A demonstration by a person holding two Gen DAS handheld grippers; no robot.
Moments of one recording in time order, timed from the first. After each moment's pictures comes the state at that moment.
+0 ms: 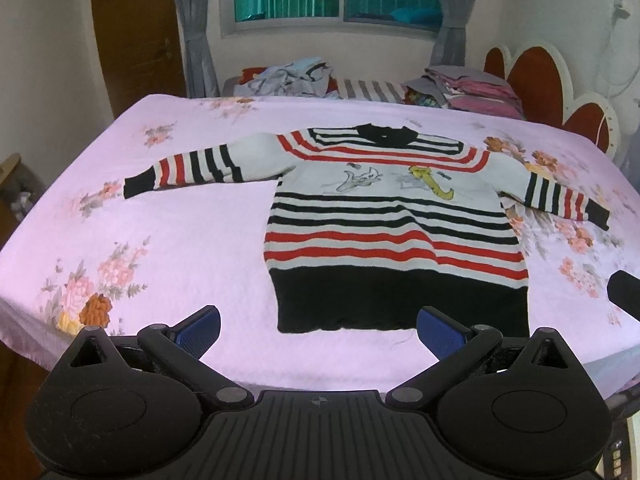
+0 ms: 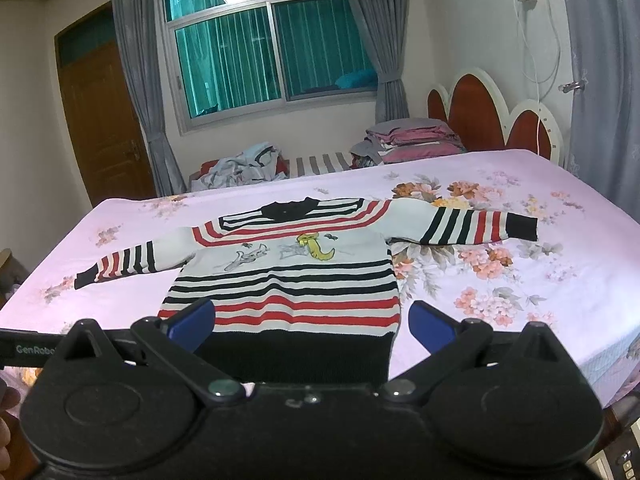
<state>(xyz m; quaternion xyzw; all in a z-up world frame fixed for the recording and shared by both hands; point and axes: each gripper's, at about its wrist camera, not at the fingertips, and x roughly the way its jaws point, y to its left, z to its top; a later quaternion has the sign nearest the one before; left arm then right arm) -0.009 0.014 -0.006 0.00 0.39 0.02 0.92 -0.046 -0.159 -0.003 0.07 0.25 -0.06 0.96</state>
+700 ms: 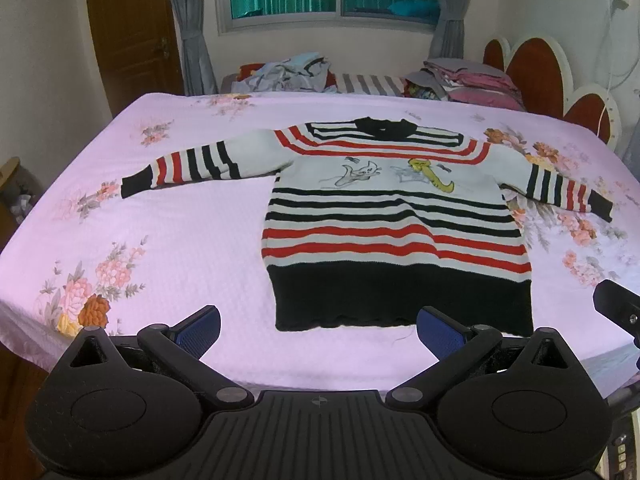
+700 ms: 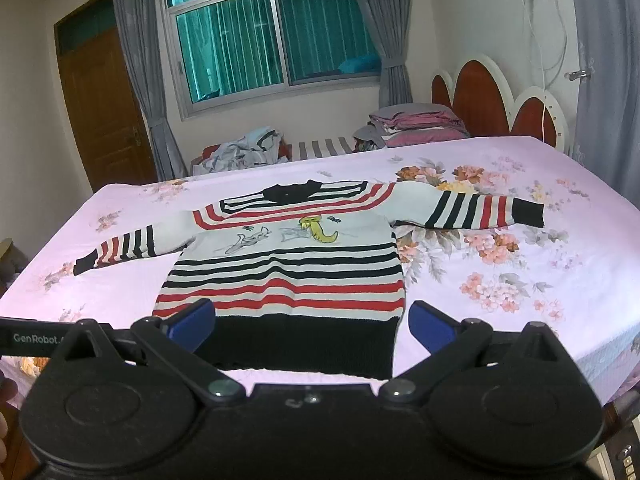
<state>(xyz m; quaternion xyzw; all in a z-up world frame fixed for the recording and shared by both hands) -0.004 0.008 -0.011 0.01 0.39 0.02 0.92 -0.038 -0.157 -0.015 0.07 0.27 -0.05 0.96</state>
